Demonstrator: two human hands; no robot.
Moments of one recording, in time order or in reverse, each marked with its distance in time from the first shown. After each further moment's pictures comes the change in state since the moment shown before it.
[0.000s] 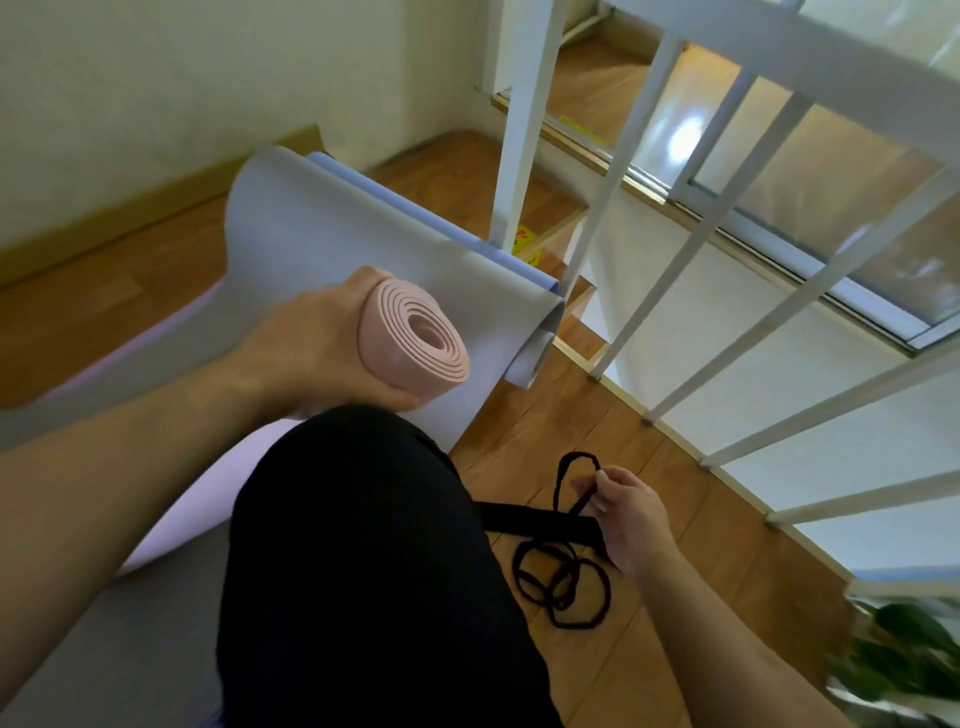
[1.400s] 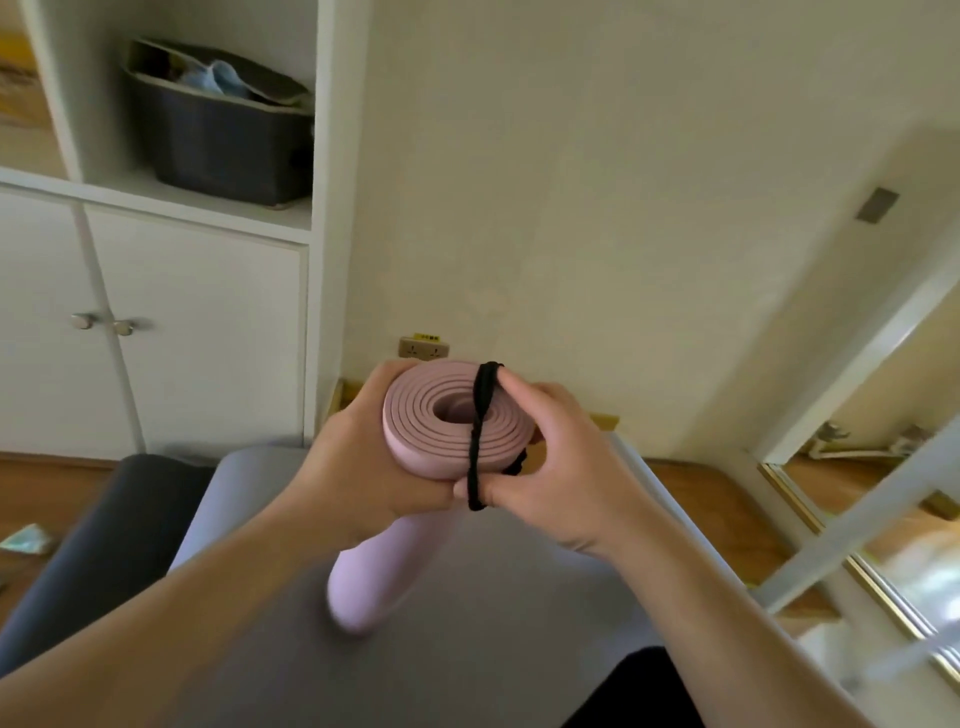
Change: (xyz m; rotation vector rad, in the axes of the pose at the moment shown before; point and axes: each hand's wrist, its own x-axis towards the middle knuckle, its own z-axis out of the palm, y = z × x) left_hand -0.342 -0.057 -0.184 -0.411 1.069 -0.203; right_hand -0.424 -0.056 0.412 -1.109 -1.141 -1.432
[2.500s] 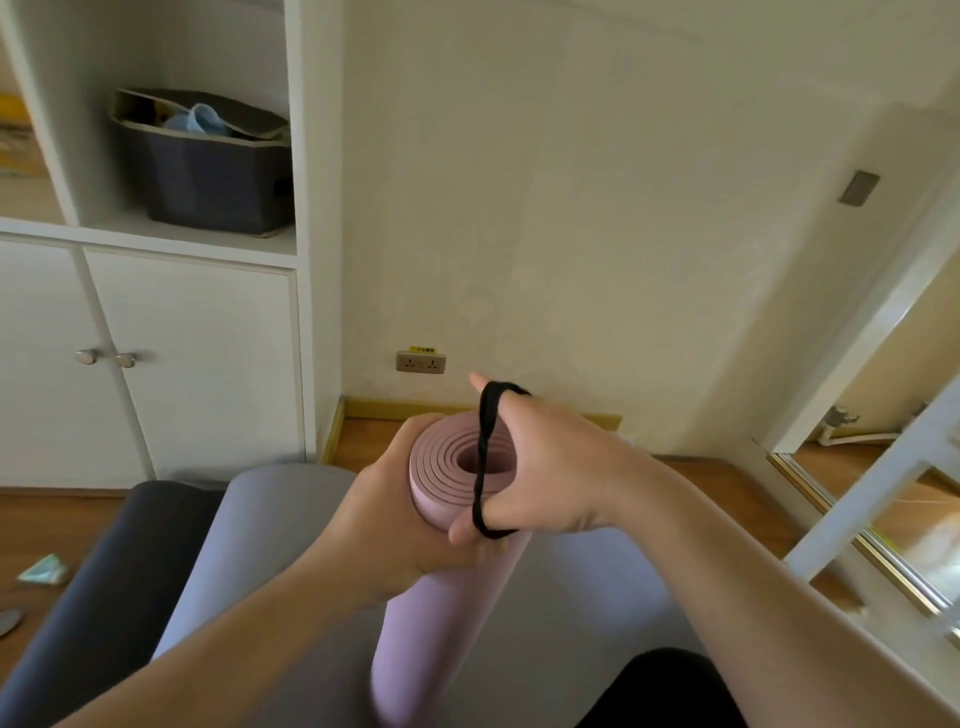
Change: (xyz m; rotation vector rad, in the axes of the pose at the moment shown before) left_hand -0.029 0.029 0.038 0.000 -0.148 -0.119; right_hand -0.001 -0.023 -0.041 -0.305 -0.348 0.133
